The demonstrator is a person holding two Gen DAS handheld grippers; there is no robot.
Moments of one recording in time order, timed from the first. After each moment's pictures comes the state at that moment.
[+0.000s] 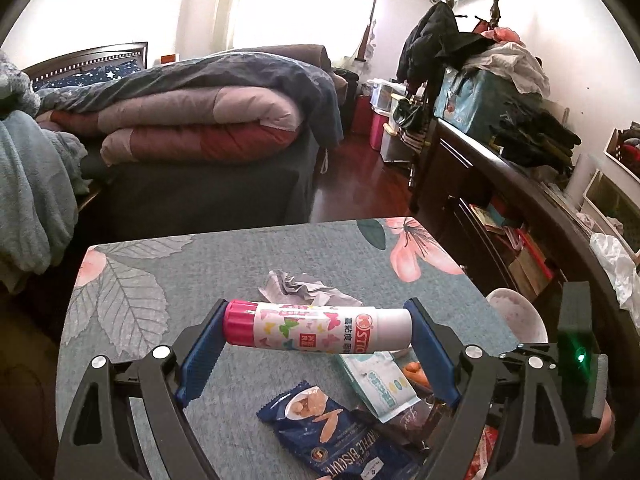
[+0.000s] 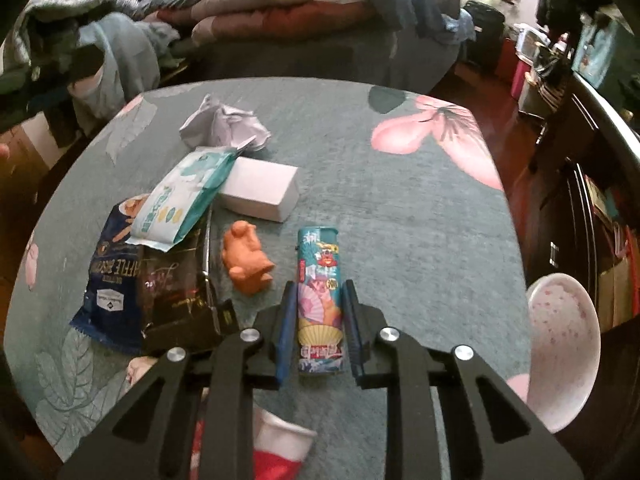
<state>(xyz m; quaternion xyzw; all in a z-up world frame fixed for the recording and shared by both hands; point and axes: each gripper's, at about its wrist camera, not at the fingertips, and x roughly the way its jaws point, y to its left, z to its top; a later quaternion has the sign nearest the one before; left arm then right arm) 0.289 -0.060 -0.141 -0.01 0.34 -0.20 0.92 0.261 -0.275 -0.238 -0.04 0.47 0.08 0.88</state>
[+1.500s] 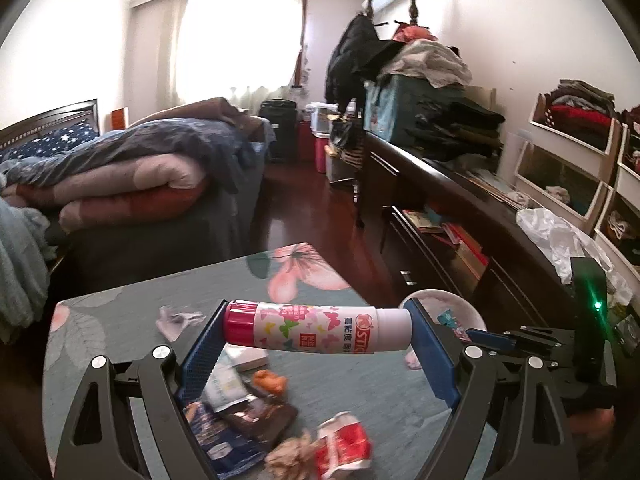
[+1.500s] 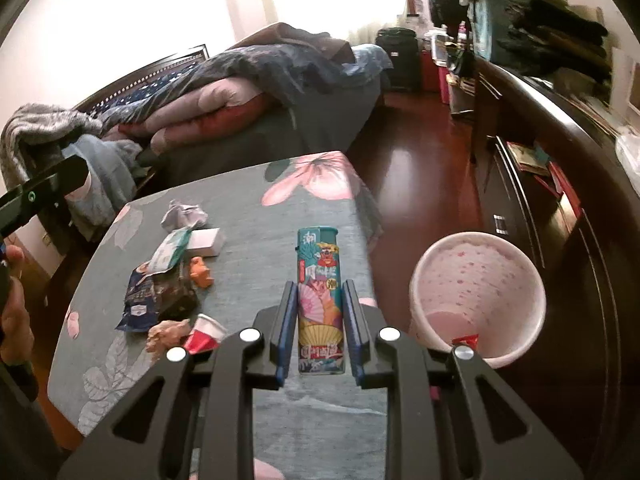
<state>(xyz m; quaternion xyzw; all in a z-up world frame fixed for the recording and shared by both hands) 0.191 -0.181 -0.082 0.05 0.27 -0.28 0.92 0.135 -0.404 -0.161 0.10 0.37 0.00 0.92</state>
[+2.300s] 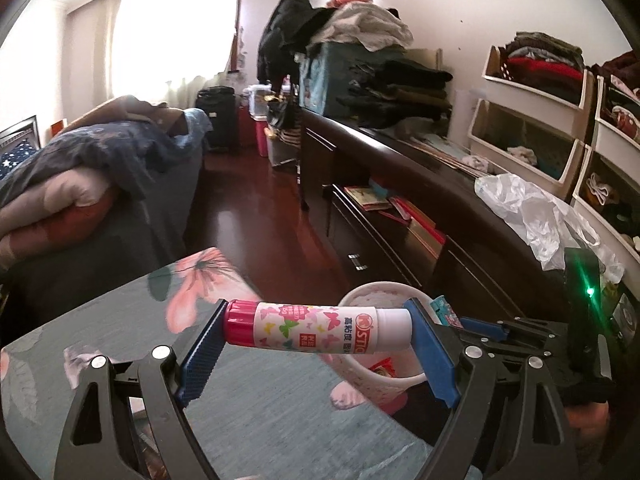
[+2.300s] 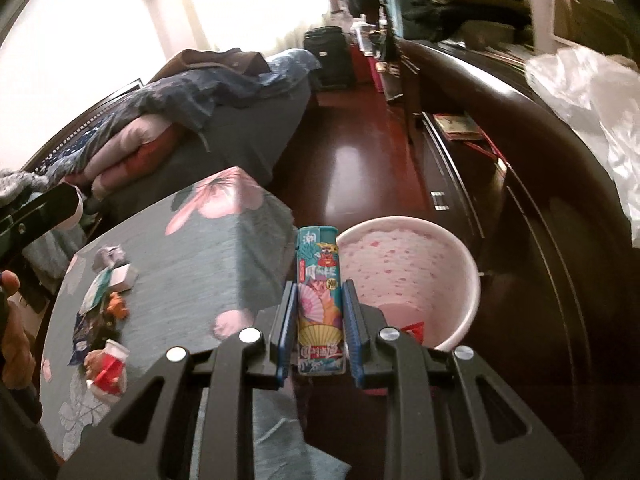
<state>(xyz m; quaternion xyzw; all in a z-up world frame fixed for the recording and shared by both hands) 0.212 -0.305 -0.105 0.09 0.29 -0.37 0.88 0.124 -0.513 -0.191 0.16 0.36 -0.10 0.91</state>
